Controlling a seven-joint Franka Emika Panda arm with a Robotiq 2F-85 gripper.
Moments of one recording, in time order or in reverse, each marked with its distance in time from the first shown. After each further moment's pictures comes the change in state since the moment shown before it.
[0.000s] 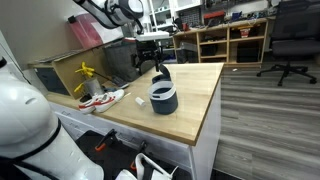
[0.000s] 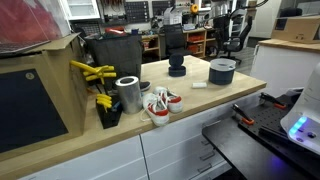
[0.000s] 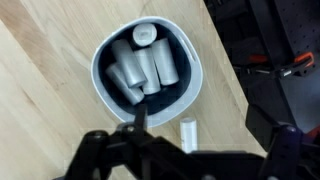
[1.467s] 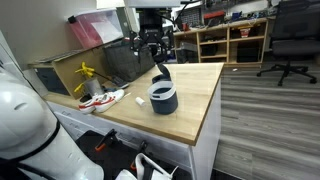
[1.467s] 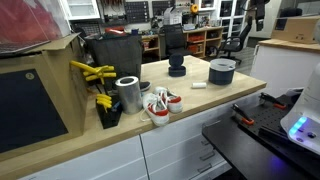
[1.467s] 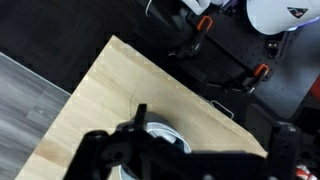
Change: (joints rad) arm -0.112 -0.272 -0.179 -0.027 -0.052 -0.317 0.178
